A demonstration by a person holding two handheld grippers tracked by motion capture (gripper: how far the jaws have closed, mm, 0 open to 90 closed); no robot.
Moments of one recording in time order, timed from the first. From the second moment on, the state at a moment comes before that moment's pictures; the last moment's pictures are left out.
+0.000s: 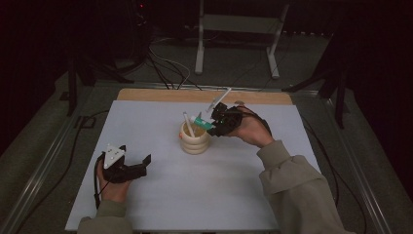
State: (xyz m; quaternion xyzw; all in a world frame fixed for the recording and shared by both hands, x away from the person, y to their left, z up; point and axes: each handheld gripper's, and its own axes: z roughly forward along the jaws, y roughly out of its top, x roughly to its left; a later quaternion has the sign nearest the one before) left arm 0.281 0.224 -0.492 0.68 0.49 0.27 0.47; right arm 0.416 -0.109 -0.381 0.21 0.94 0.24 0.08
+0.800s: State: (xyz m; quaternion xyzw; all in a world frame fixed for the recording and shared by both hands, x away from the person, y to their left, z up) left arm 0.281 0.225 -0.492 0.68 0.49 0.27 0.47; right arm 0.420 -0.097 -0.375 0.21 0.95 0.21 0.09
